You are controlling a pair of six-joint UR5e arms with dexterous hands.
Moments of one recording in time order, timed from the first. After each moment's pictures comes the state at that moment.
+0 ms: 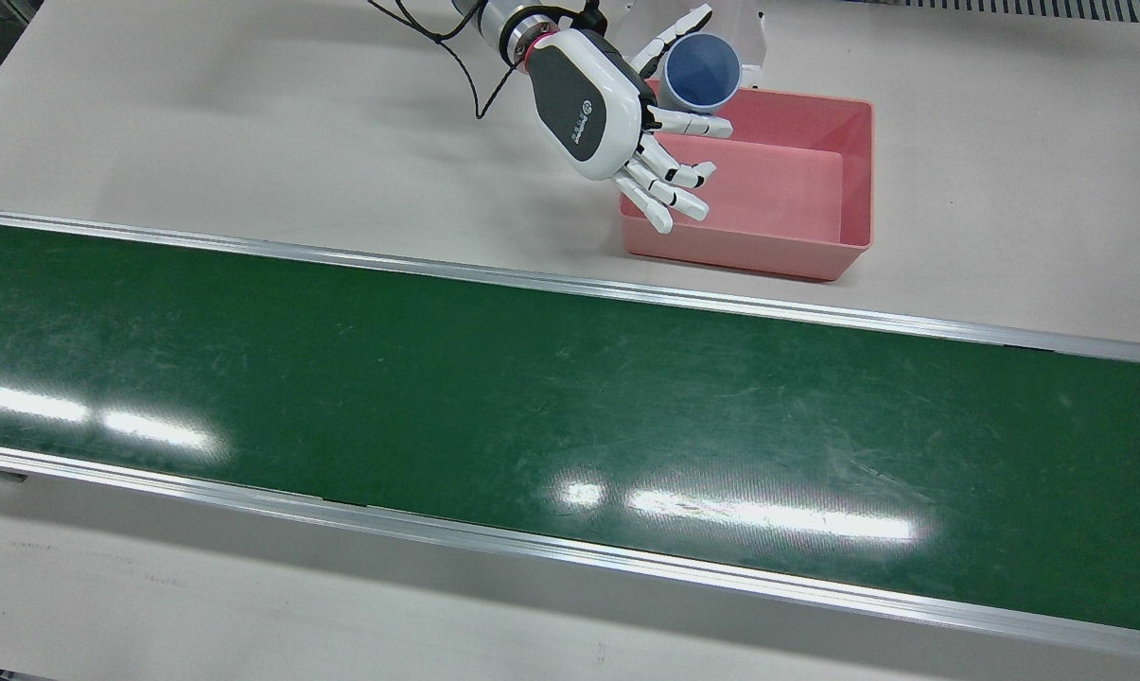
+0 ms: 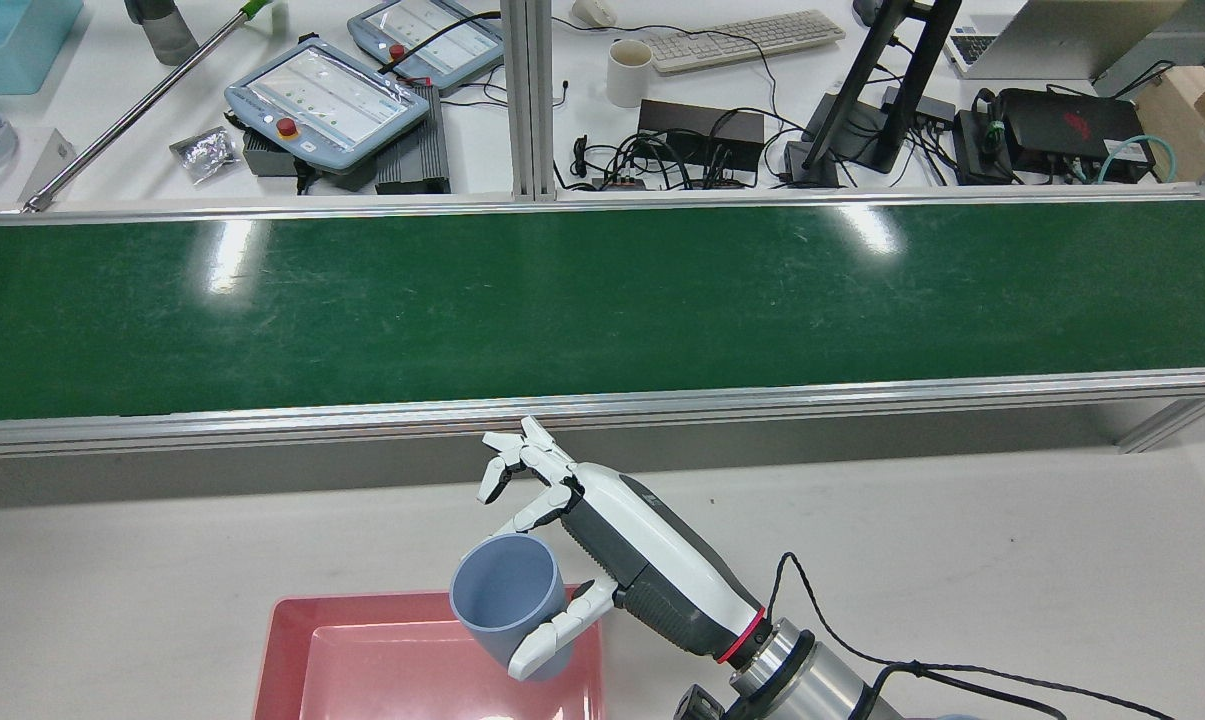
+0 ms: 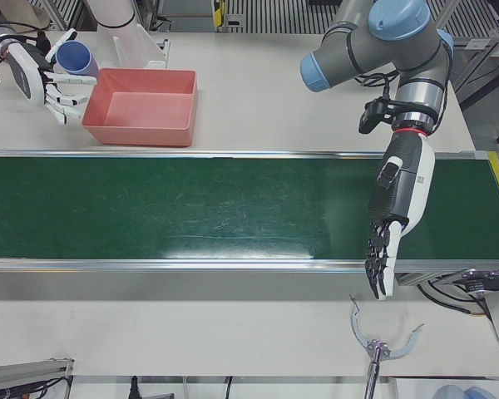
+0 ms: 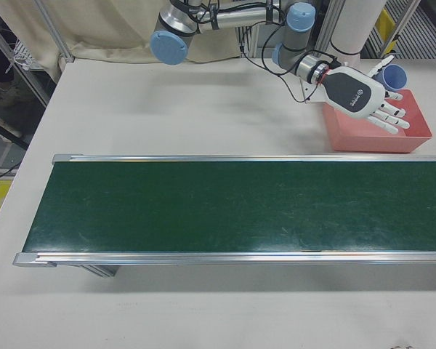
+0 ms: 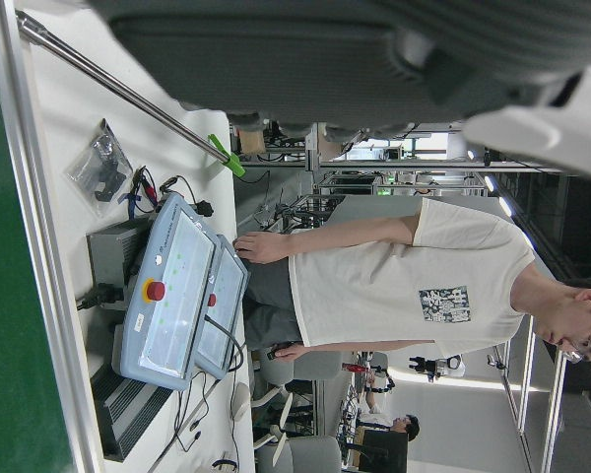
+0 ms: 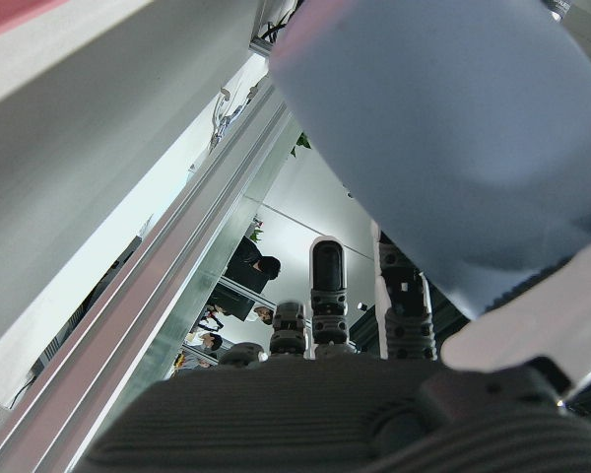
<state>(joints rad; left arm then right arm) -1.41 -1.79 -1.71 0.33 1.79 0.00 0.13 -1.22 2.17 -3.29 -0.82 -1.19</state>
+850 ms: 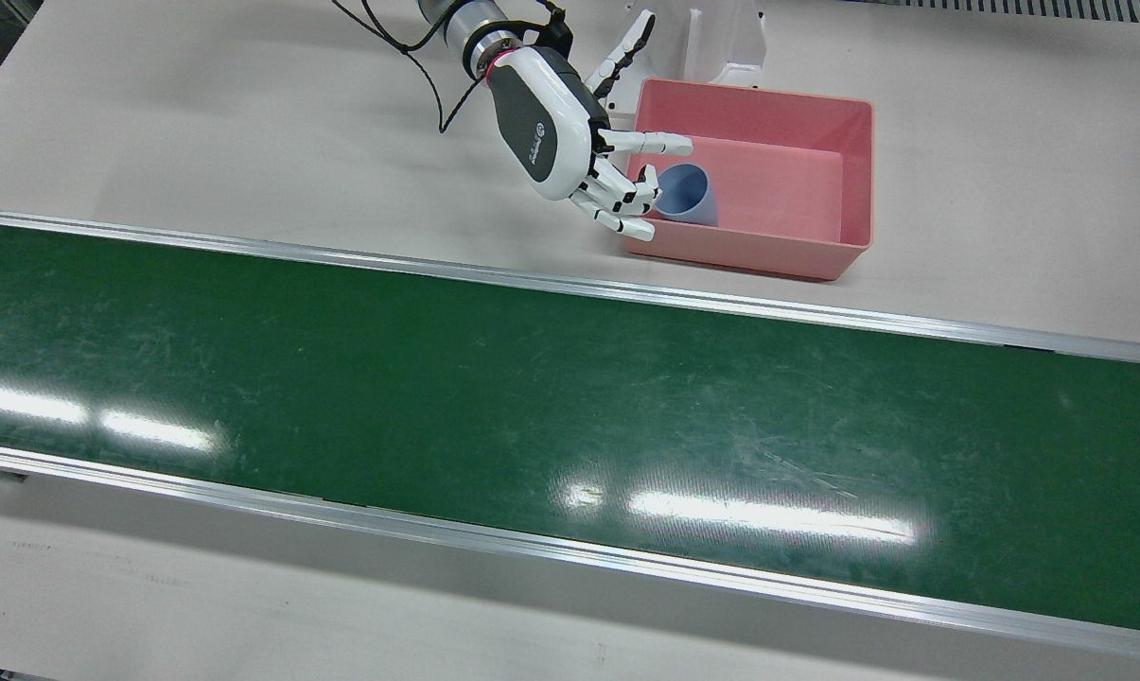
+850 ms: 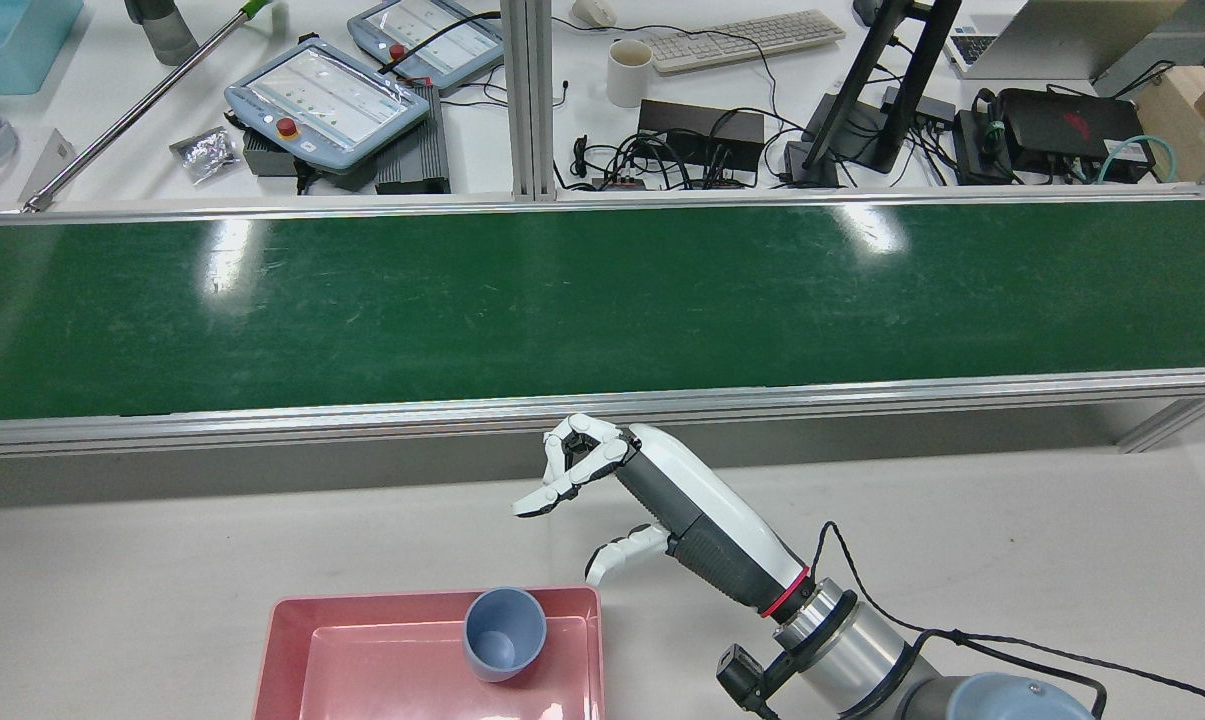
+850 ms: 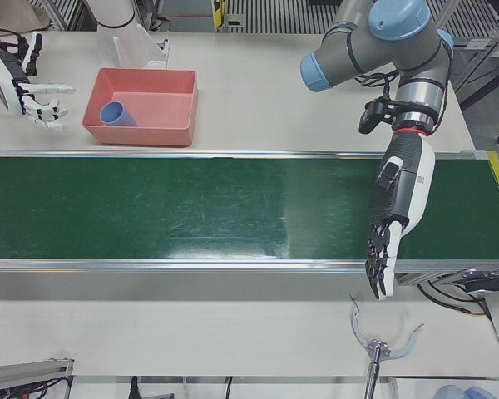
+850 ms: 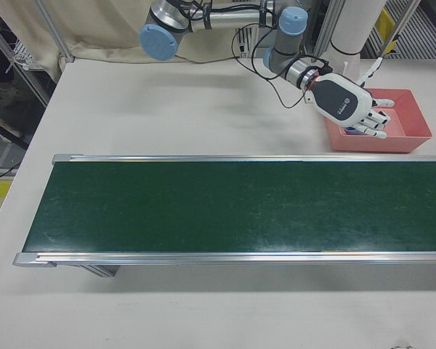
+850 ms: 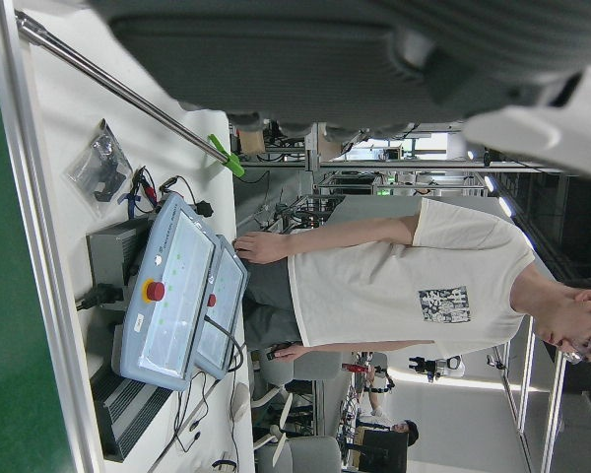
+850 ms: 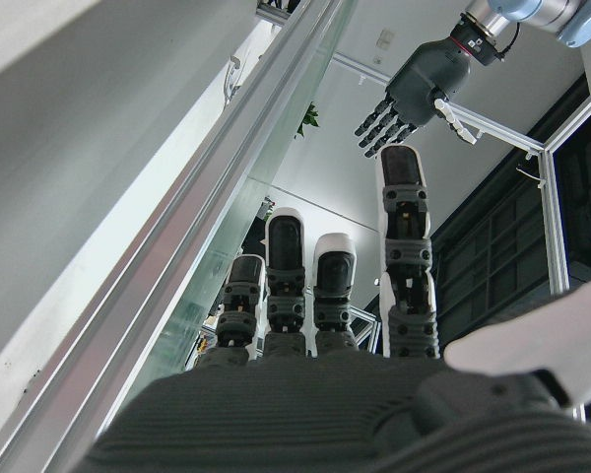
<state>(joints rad) -1.41 -1.79 -1.71 0.33 1.79 0.00 0.20 -1.29 2.18 -3.29 -0.82 -1.05</state>
